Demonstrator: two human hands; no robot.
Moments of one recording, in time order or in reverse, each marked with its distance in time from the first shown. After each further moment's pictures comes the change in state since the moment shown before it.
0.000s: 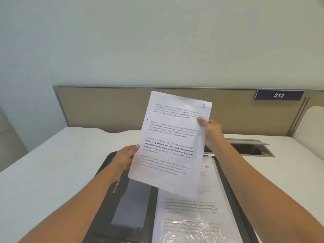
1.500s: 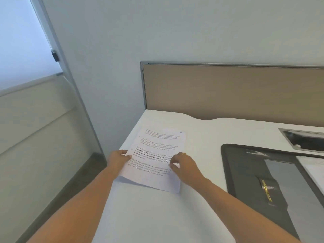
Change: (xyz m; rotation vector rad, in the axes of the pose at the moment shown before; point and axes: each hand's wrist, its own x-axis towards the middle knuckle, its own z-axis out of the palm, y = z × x) left_hand 0.059 -0.139 -0.479 0.115 0.407 -0.218; right_hand -0.140 0.340 0.396 -1.267 -0.637 -0.340
